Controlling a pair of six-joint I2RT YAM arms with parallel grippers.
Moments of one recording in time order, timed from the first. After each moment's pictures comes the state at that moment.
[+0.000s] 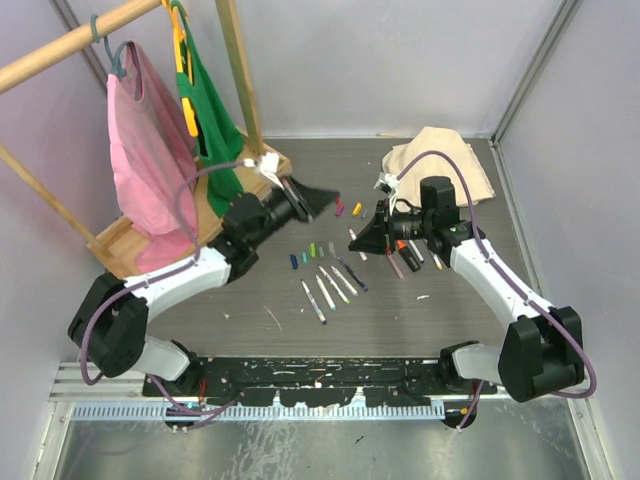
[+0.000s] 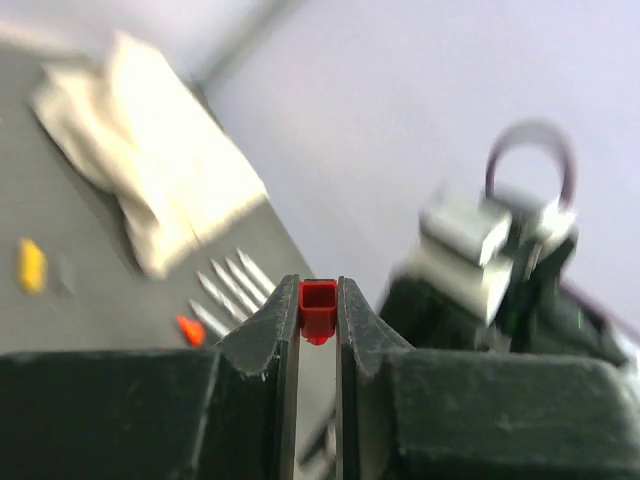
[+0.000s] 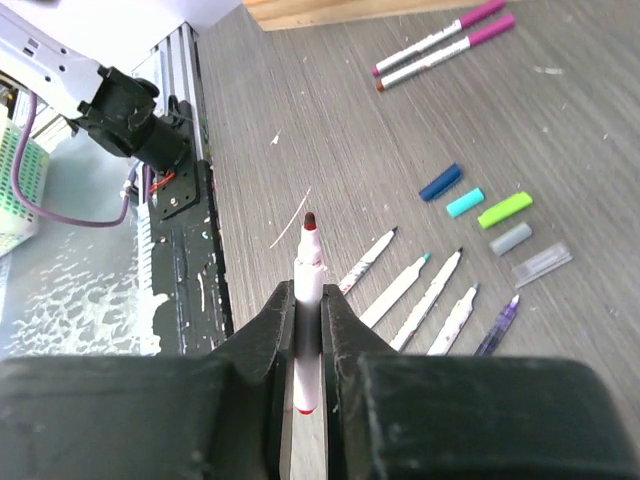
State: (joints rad) left arm -0.71 1.42 0.83 0.70 0.21 -0.88; right arm 0.27 1.25 0.89 -0.16 -1.10 -0.03
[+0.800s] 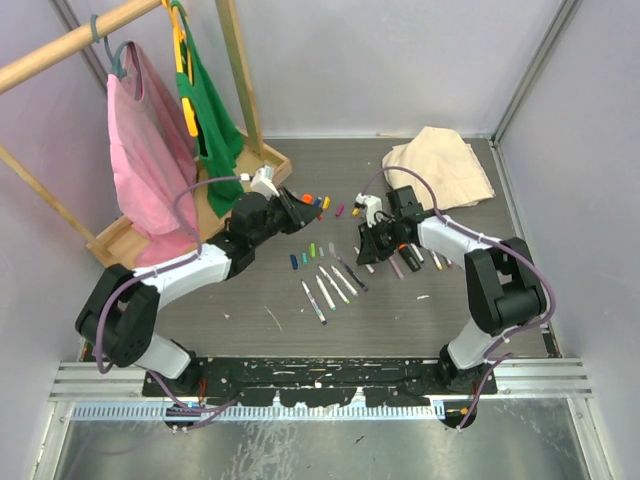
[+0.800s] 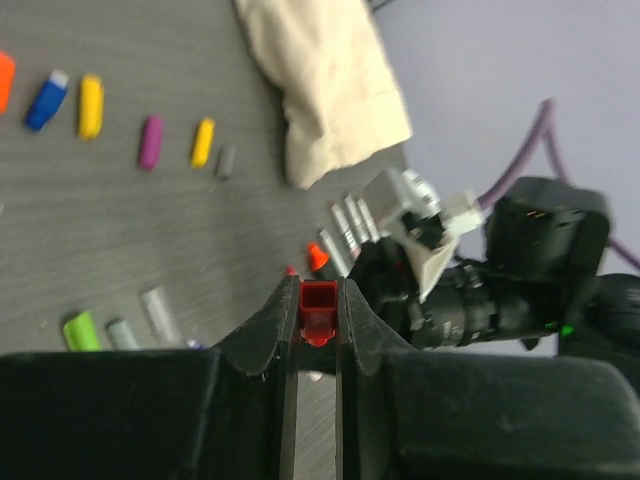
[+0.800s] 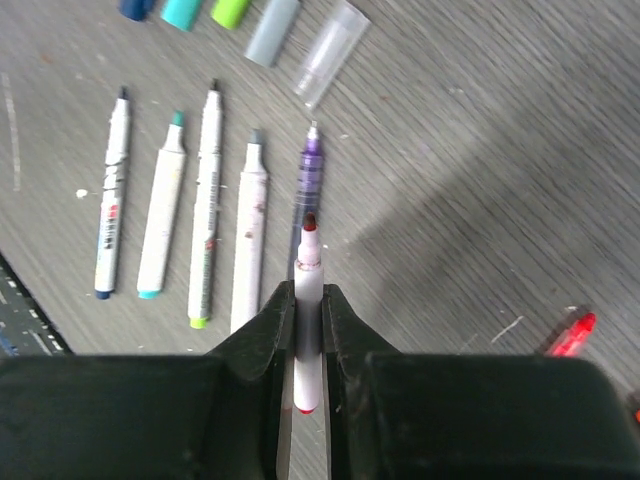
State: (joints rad) left arm -0.60 1.46 0.84 0.47 0.10 -0.90; right arm 0.33 1.62 0.97 -0.39 -0.60 -0.17
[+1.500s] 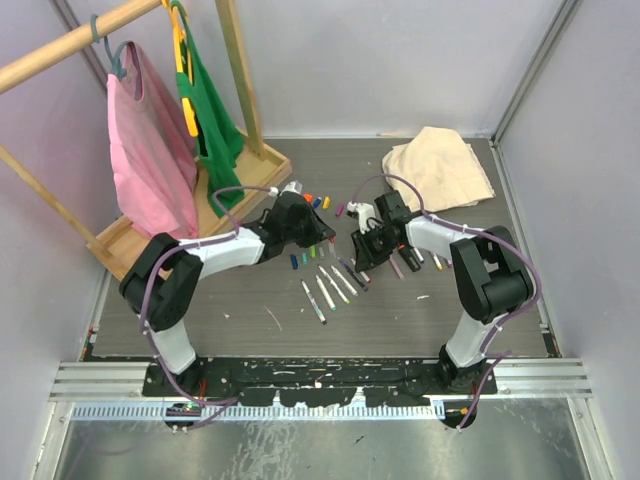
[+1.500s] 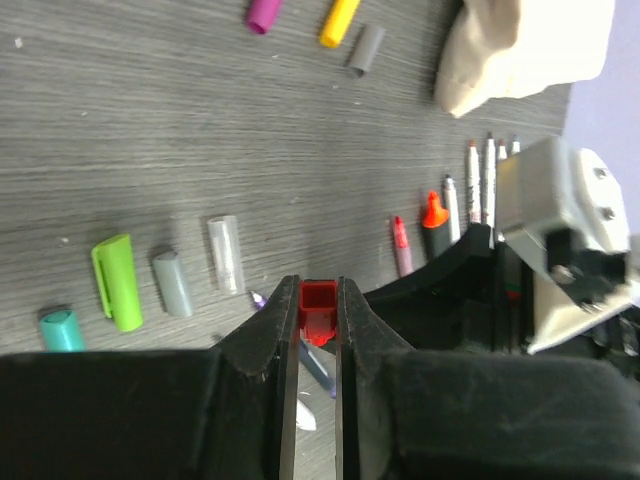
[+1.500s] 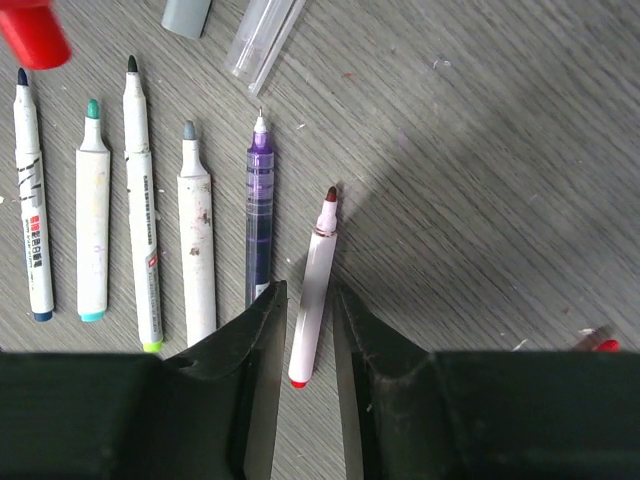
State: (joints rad) left arm -0.68 1.75 1.04 0.14 0.05 -0.99; right arm 0.37 1.74 0.99 -0.39 -0.47 -0.17
